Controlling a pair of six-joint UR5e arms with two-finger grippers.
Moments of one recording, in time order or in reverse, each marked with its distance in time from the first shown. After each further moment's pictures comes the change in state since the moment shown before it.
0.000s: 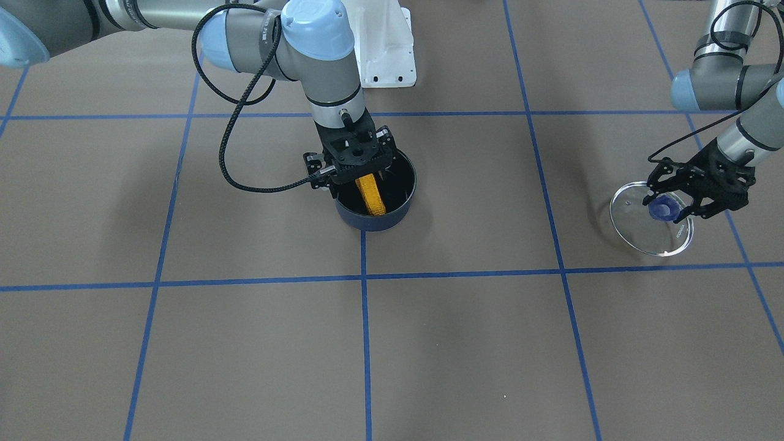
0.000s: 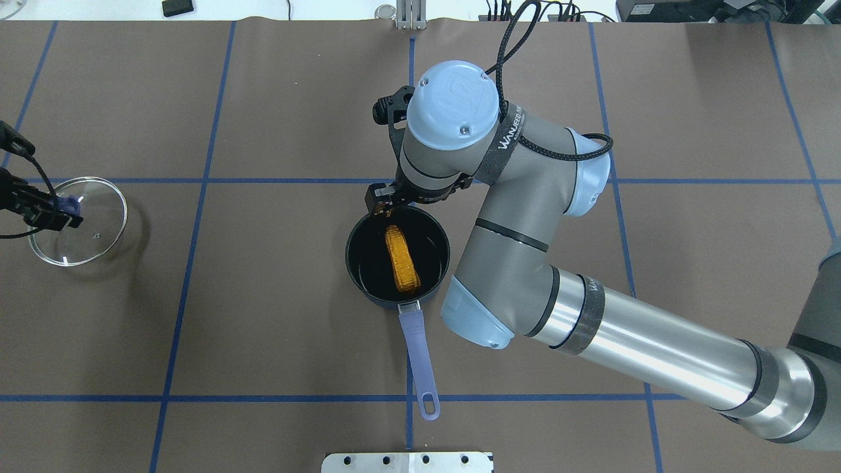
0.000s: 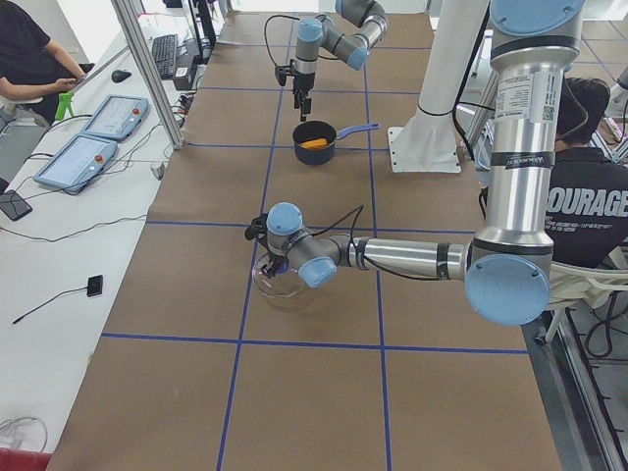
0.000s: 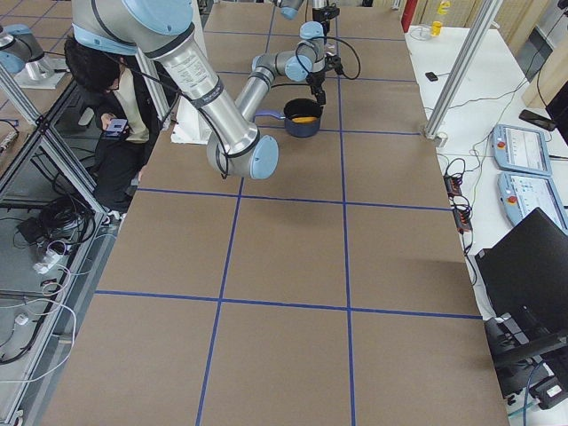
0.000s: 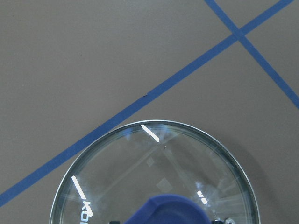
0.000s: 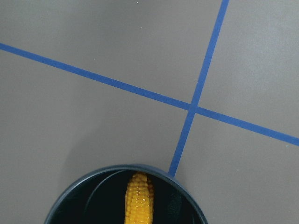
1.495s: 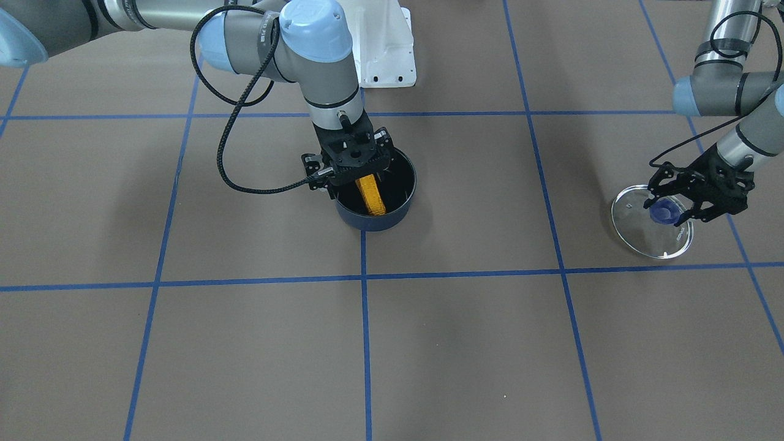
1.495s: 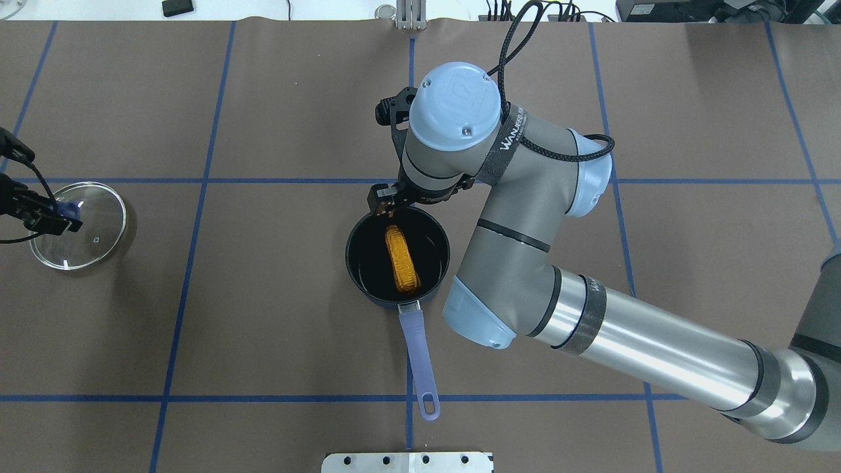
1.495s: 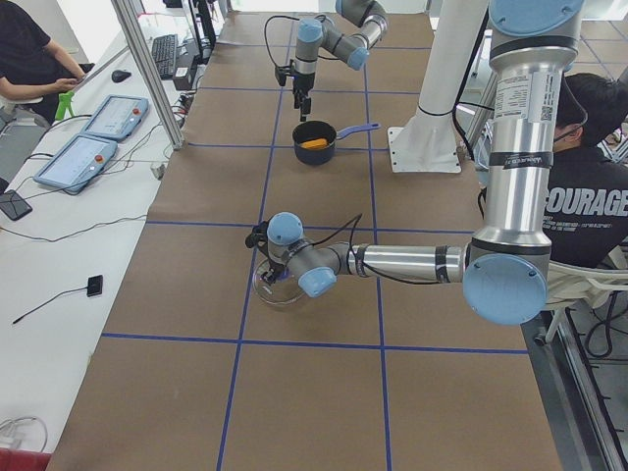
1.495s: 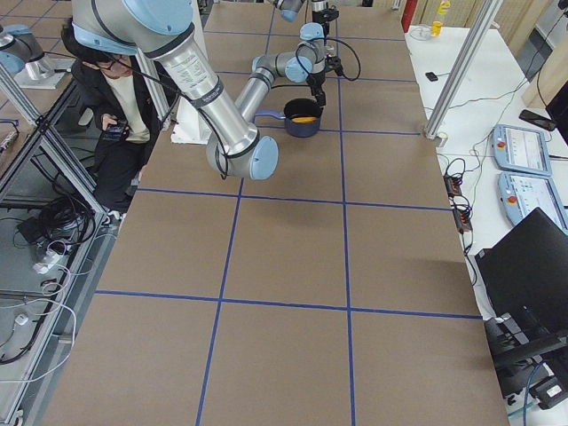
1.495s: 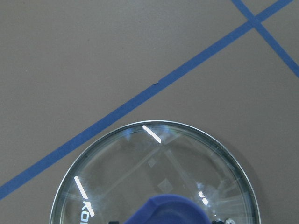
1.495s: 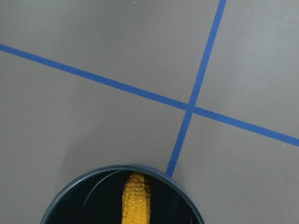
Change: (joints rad) left arm 0.006 -0.005 0.057 -0.059 0.001 -0.005; right arm 0.001 -0.006 0.000 0.001 0.000 0.000
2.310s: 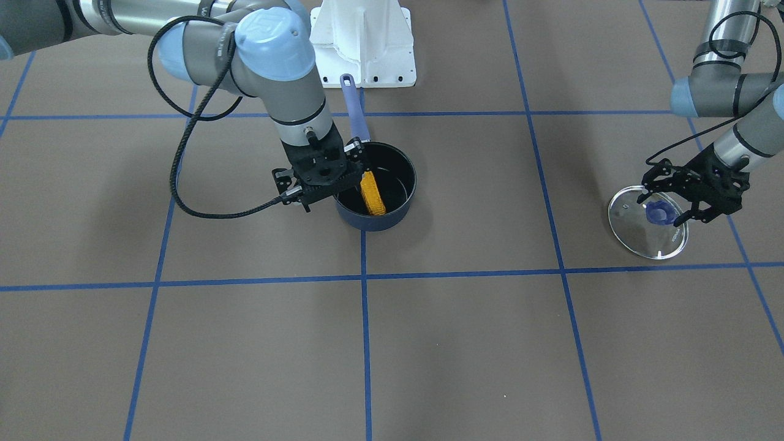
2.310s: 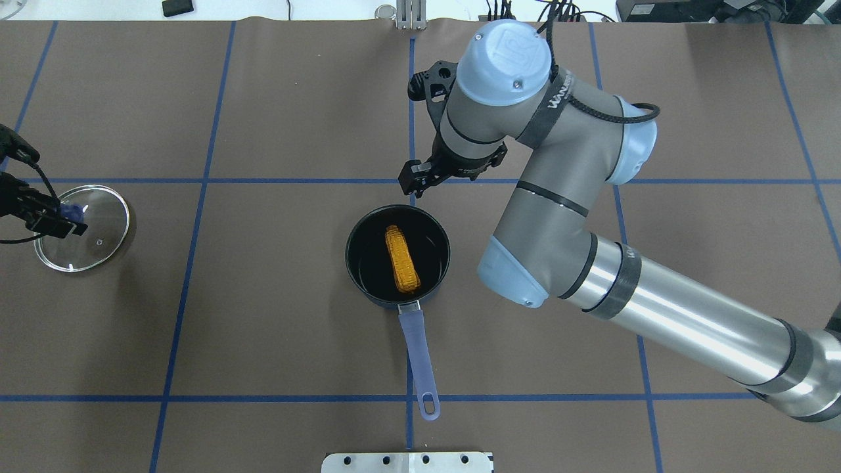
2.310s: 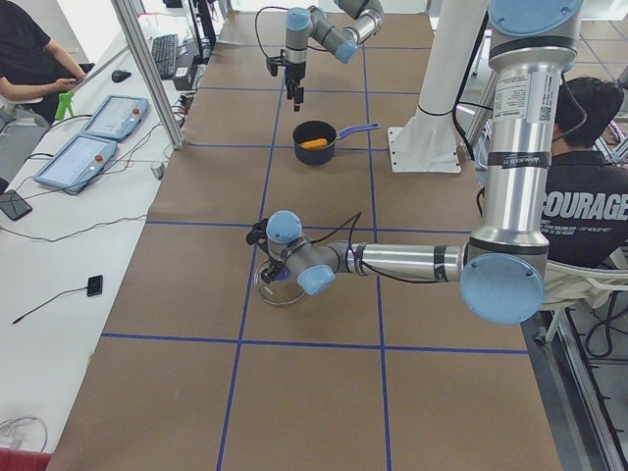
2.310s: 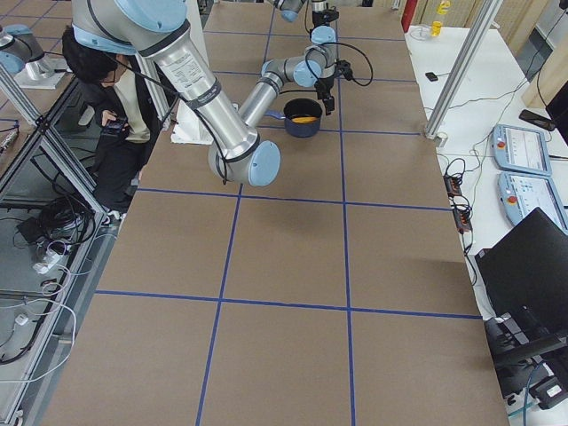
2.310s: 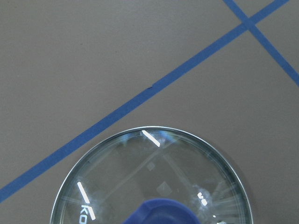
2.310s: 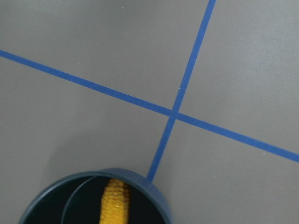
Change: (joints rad) left arm 0.003 -0.009 -0.003 0.001 -0.042 0.011; right arm 0.115 -0.074 0.019 0.031 0.138 -0.133
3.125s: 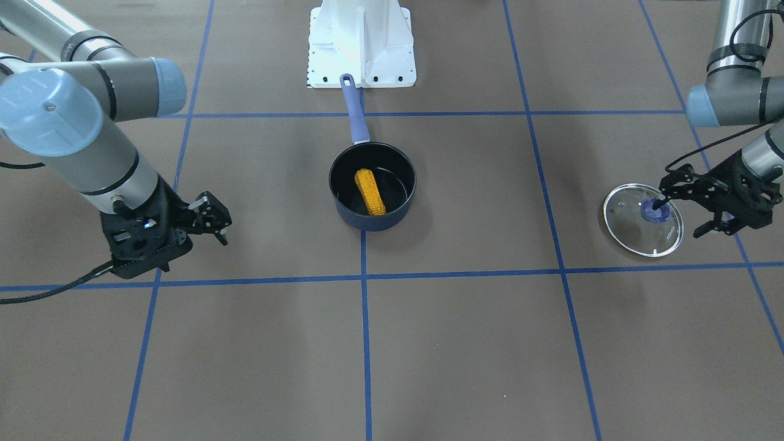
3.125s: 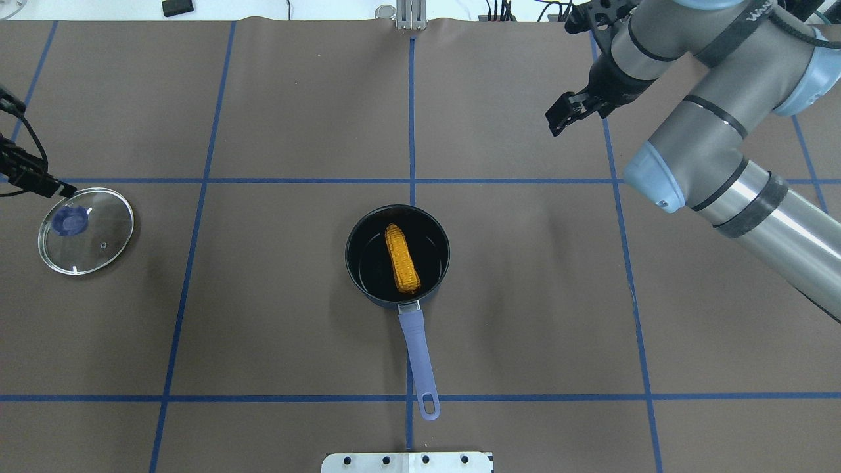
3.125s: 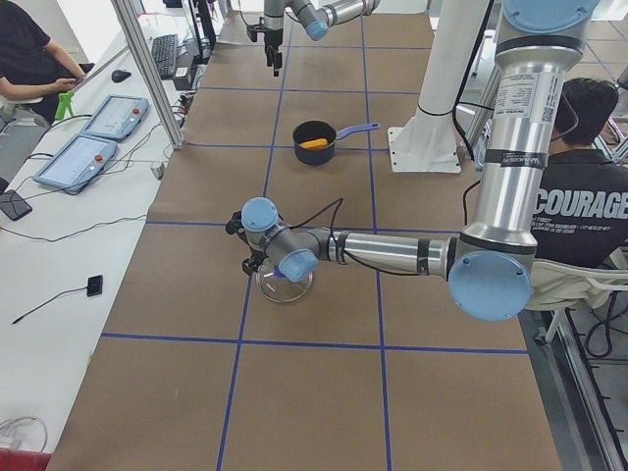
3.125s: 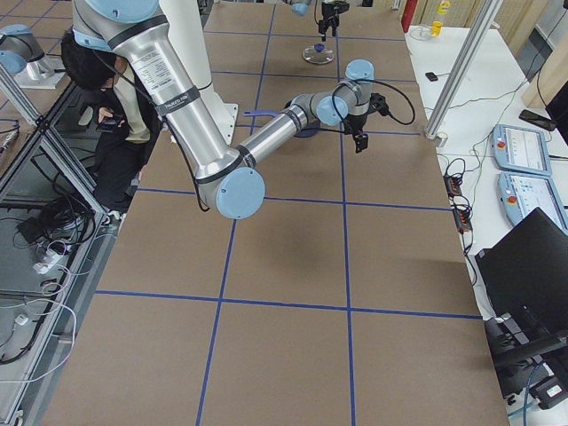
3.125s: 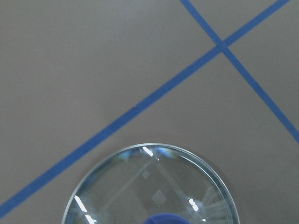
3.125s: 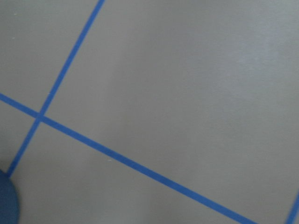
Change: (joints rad) left arm -0.139 -0.117 0.000 0.246 -0.082 0.161; right arm 0.289 -0.202 -0.030 0.086 0.160 -0.262
